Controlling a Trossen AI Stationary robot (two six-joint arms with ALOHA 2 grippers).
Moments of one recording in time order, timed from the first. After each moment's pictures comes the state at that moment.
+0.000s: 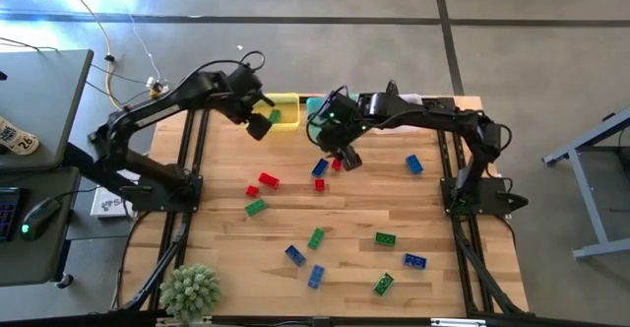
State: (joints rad) left arm 0.68 1.36 1.34 -1.14 0.00 -0.28; right arm -0.22 1.81 1.73 -0.94 -0.17 -0.74
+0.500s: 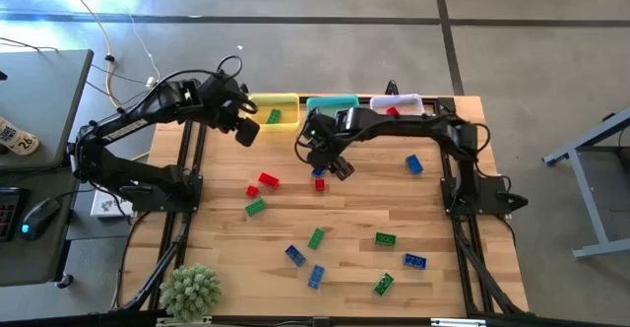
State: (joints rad) left arm 0.55 1.17 1.34 -1.16 0.01 -0.51; right arm -0.20 1.99 1.73 -0.89 -0.17 -0.92
